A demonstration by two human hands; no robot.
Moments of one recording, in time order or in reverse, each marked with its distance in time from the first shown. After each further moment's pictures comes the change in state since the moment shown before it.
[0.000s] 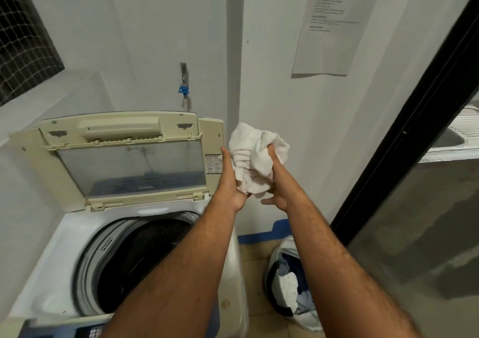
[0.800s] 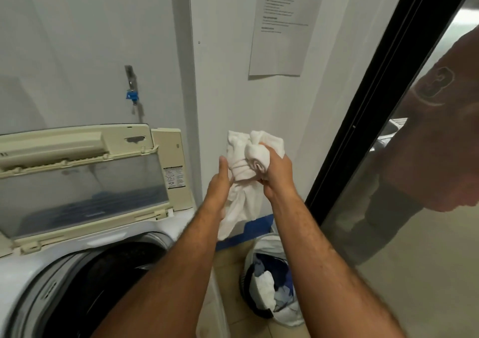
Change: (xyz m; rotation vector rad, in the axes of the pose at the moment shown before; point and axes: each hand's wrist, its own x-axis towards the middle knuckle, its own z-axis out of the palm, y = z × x) left_hand 0.031 -0.022 0.030 0.589 0.055 -0.097; right_hand 0.012 -0.033 -0.038 0.395 0.394 -0.318
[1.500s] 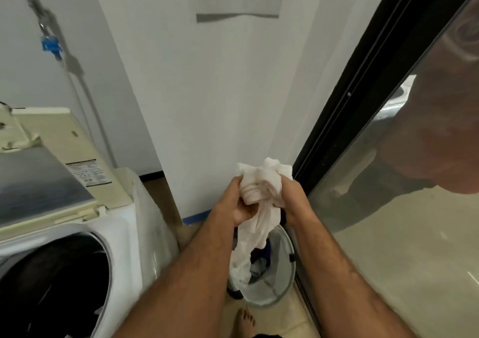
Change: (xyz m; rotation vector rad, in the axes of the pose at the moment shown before) left_hand 0.129 -0.100 0.142 -0.509 -0.102 -0.533; right_hand 0.131 0.042 -0.180 -0.383 0.096 0.323
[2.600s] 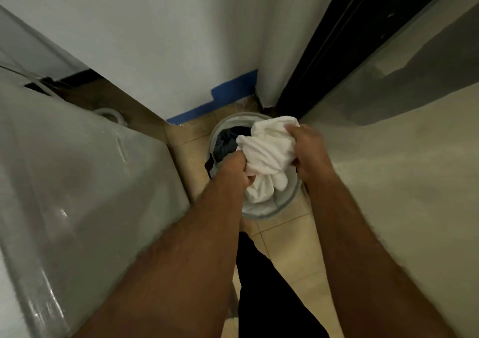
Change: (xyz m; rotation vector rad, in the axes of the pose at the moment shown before) left_hand 0.215 -0.150 -0.064 0.138 0.577 -0.325; right_hand 0.181 0.185 -0.078 0.017 0.105 0.251
